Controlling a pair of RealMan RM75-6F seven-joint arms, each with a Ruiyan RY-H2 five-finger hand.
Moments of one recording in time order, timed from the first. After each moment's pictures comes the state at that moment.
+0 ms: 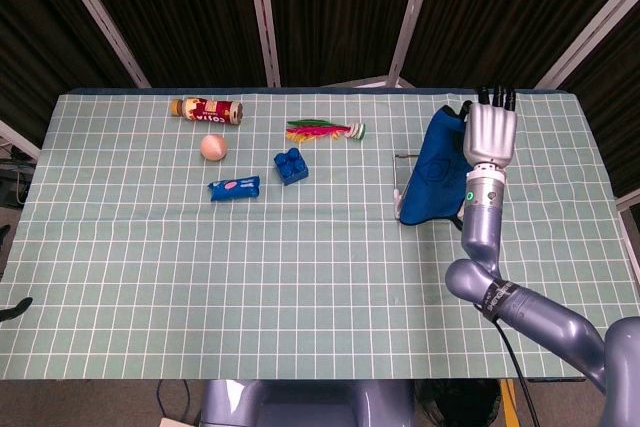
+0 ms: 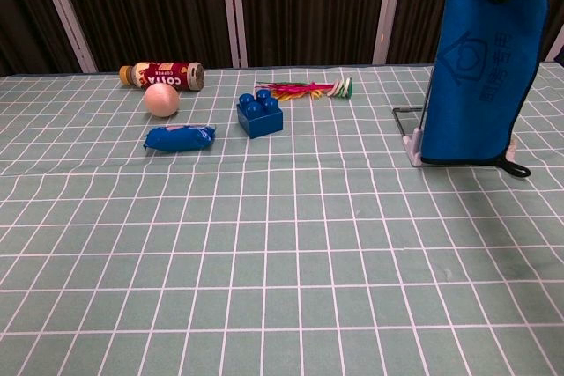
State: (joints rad) left arm -0.06 -1.06 -0.07 -1.66 1.31 1.43 0.17; right arm 0.90 -1.55 0.51 -1.19 -0.61 1.16 -0.69
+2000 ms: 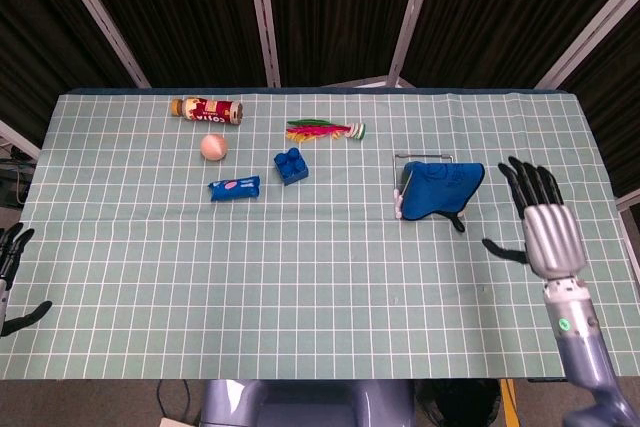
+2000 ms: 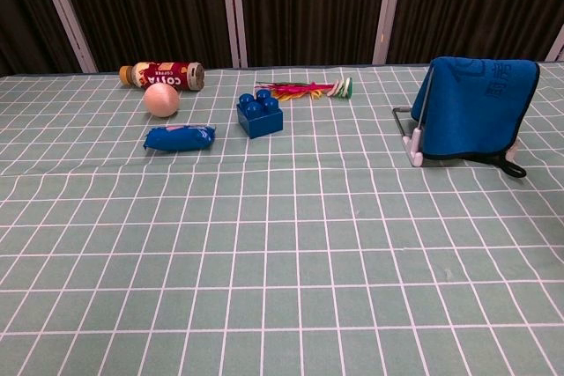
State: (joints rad) left arm -0.03 -1.09 -0.01 -1.59 1.57 1.59 0.05; right arm 0.36 -1.11 0.13 -1.76 -1.36 1.43 -0.05
